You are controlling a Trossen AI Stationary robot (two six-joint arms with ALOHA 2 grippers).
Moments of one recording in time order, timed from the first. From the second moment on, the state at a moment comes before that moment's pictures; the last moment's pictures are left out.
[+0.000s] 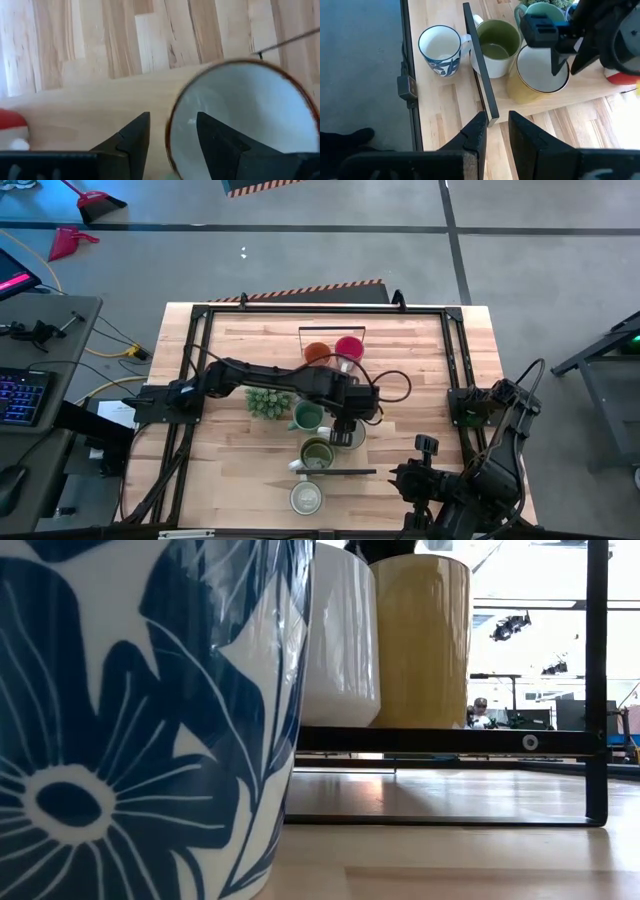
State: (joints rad) left arm -0.15 2.30 2.35 -1.22 -0.03 0.02; right arm 0.92 1.89 2.18 -1.57 0.61 1.01
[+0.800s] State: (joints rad) left arm -0.16 1.89 2.35 -1.58 -0.12 -0.05; right arm 0.85 1.89 2.18 -1.57 0.69 0.84
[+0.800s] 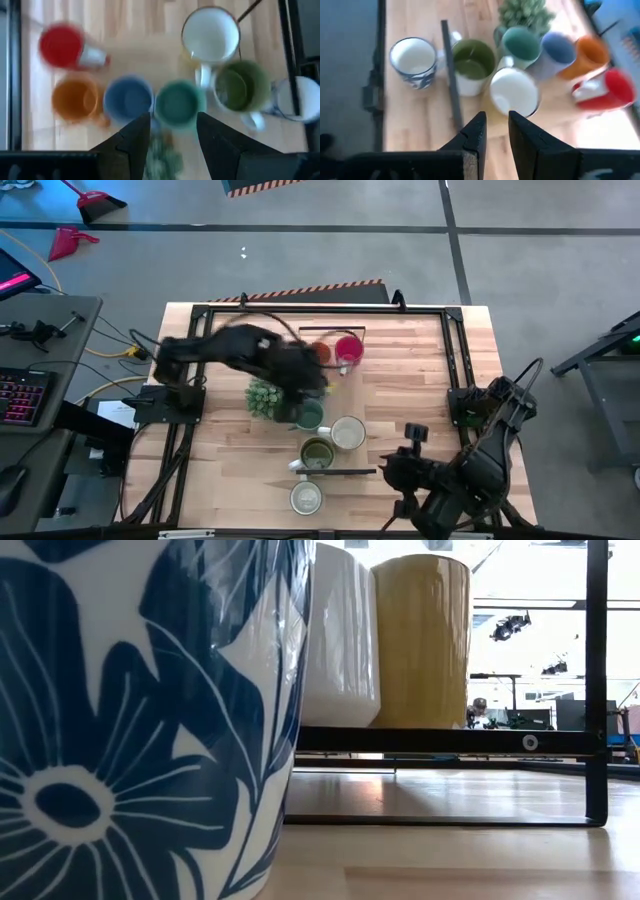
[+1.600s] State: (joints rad) left arm -0.53 1.00 1.12 -0.95 -0.38 -0.57; right arm 0.60 1.65 1.68 -1.44 0.84 0.96
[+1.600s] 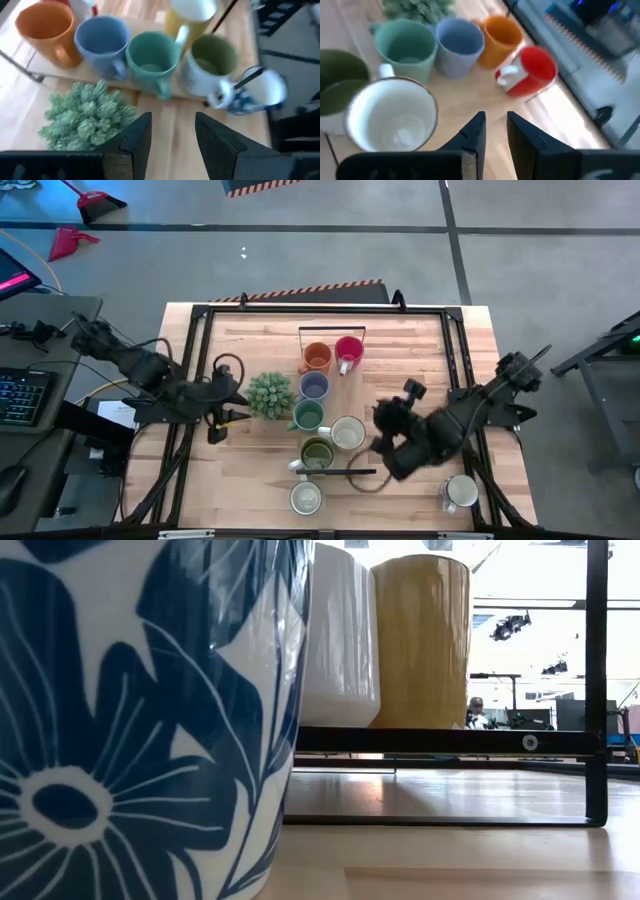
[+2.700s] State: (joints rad) left arm -0.37 1.01 0.99 -0.79 -0.55 -0.45; right arm 0.23 1.58 1.40 -0.82 0.06 0.31
